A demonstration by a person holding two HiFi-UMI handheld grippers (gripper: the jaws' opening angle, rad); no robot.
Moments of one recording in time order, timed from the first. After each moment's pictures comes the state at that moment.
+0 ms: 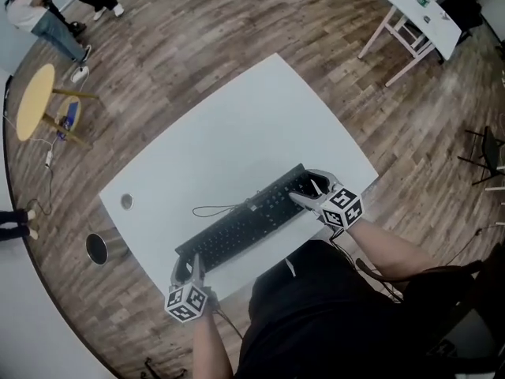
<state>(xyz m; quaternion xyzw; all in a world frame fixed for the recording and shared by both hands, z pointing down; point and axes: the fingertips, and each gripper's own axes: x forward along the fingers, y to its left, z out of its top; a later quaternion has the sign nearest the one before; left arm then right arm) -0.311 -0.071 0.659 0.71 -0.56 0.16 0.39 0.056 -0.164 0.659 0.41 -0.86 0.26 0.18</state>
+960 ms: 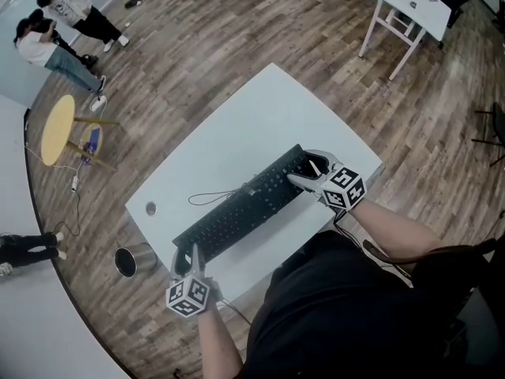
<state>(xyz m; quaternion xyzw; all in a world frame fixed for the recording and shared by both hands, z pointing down) -0.328 -0.121 0.570 0.75 -0.58 0.14 0.29 0.043 -0.198 0.585 0.43 -0.87 0.21 0.10</state>
